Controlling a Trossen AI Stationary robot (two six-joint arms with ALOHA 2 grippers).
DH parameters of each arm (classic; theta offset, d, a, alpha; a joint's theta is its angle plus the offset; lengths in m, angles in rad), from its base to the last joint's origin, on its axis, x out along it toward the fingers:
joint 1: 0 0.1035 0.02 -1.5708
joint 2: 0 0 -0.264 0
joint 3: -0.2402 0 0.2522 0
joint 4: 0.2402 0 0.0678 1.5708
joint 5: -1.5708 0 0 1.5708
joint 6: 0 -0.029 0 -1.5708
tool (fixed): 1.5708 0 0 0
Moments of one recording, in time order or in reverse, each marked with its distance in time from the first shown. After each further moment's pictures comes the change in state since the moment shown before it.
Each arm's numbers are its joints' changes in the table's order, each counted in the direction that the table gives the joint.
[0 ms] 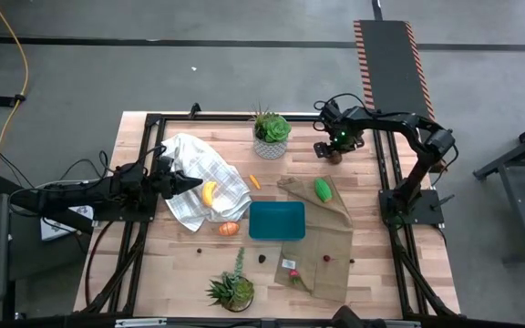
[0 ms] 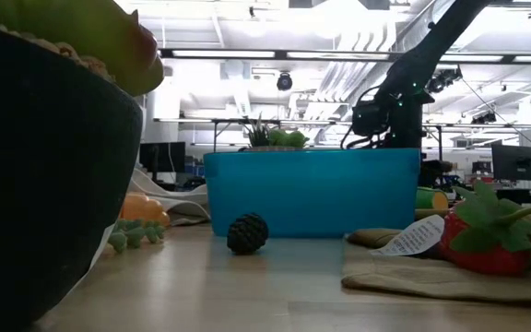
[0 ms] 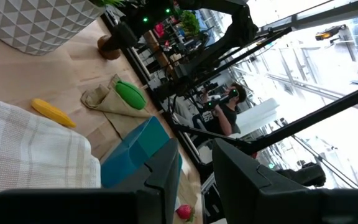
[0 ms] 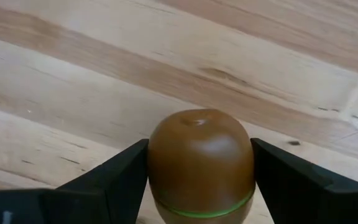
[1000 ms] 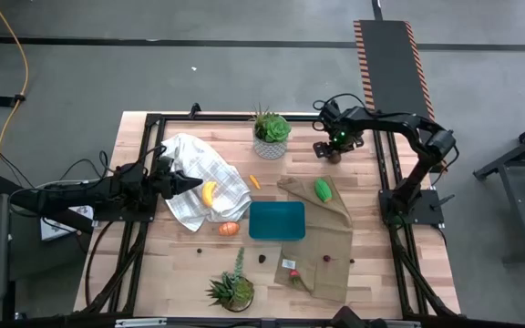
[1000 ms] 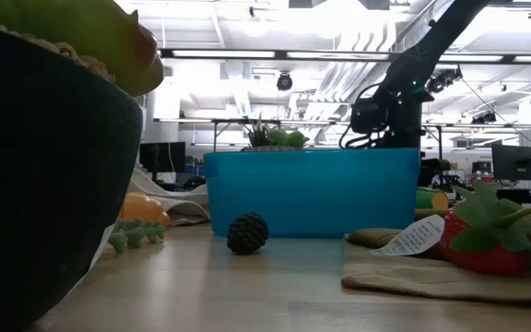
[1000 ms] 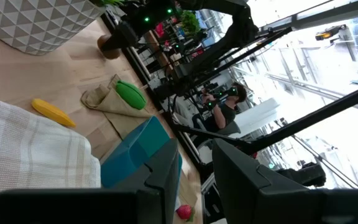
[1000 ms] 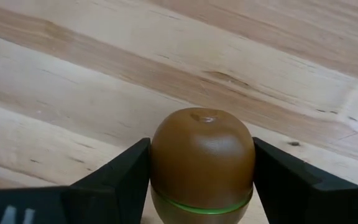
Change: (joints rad) left arm 0.000 0.000 0.000 0.000 0.000 0.000; right arm 0.008 -0.019 -0.003 0.001 -0.012 -0.008
